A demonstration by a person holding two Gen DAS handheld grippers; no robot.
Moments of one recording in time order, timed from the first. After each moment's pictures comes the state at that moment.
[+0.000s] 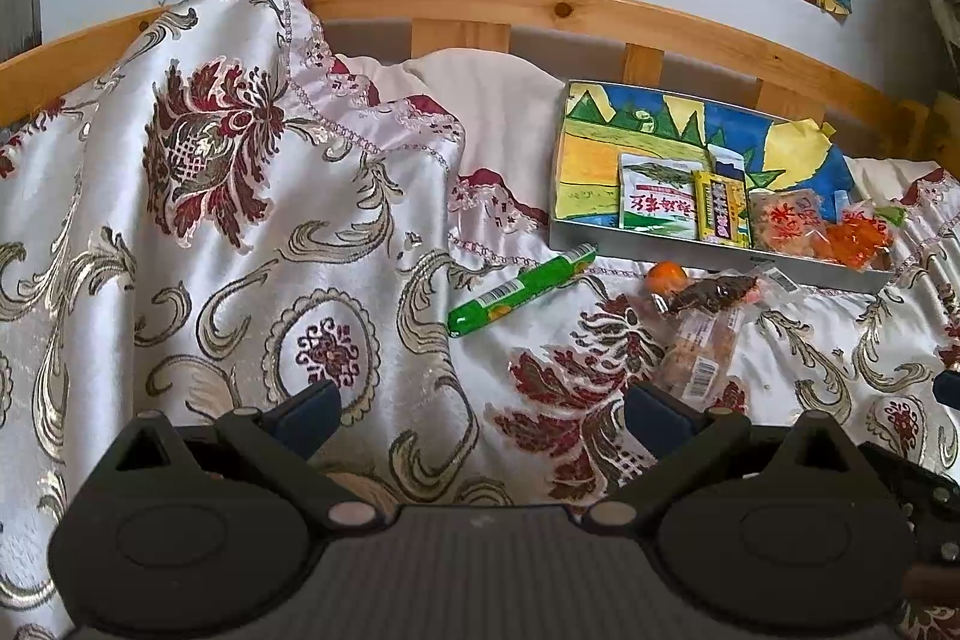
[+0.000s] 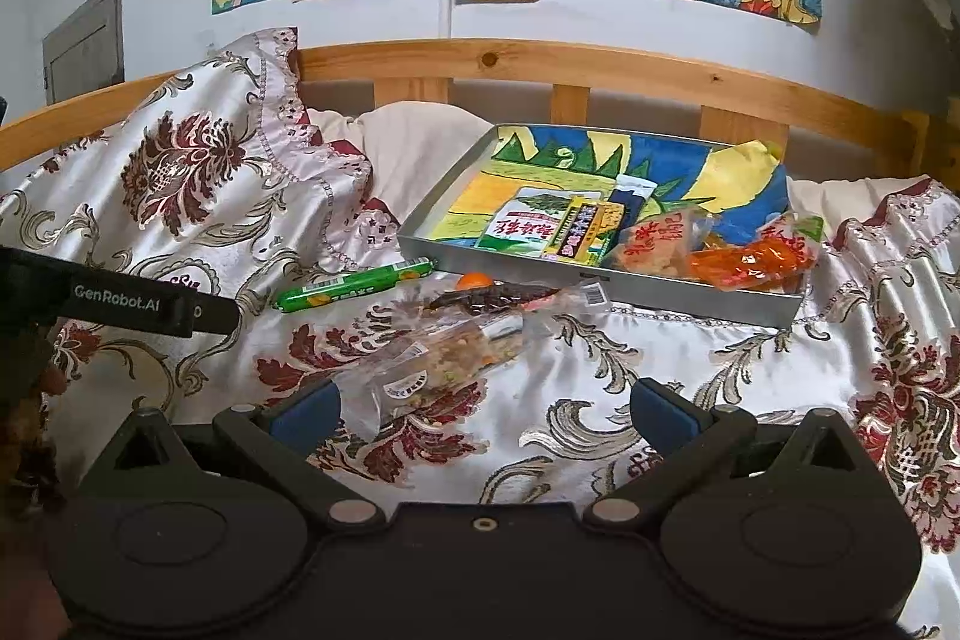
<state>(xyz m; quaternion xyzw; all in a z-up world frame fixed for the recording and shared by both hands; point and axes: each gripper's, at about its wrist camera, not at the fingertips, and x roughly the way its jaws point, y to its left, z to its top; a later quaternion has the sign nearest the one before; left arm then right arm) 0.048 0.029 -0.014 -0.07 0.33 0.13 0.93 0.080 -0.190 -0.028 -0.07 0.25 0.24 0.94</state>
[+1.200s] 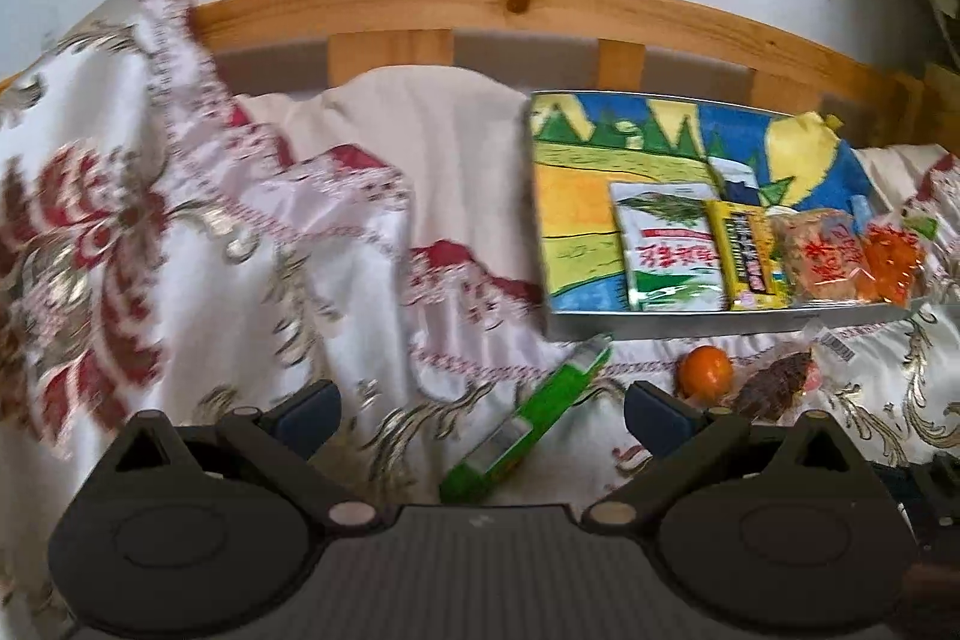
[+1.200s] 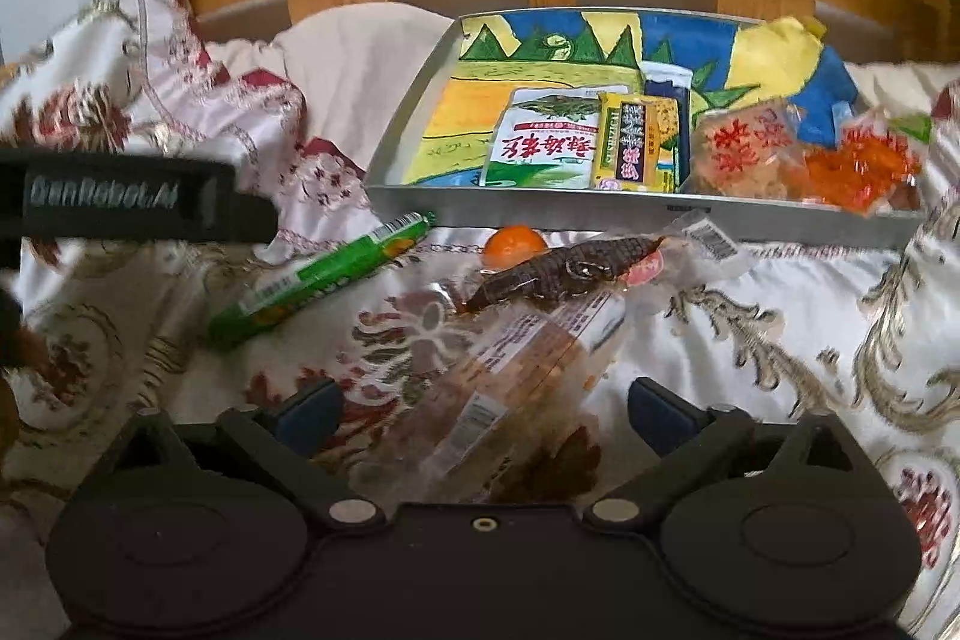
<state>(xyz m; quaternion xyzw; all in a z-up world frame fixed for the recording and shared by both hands) 0.163 0.067 -0.022 -0.02 0.34 0.05 0.94 0.173 -0.081 -0.076 -0.04 0.35 0.15 0.93</state>
